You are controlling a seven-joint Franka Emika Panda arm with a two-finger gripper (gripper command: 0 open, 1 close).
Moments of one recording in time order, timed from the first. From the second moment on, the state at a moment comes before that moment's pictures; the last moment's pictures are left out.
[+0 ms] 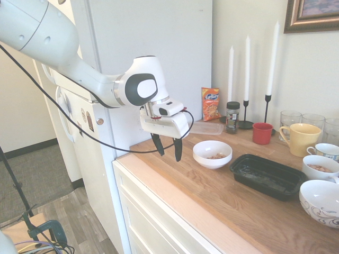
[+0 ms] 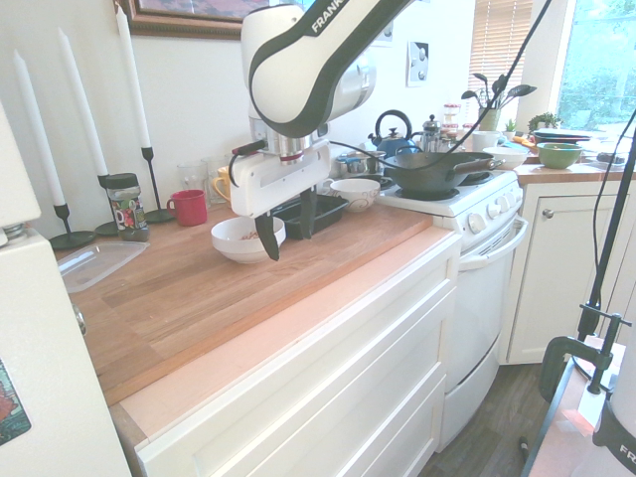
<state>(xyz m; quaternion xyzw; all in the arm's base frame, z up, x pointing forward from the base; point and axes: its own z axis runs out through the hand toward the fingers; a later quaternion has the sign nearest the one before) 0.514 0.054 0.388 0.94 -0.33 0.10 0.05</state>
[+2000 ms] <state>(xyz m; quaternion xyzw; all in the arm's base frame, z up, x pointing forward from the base) 0.643 0.087 0.300 0.90 -0.25 0.23 0.26</state>
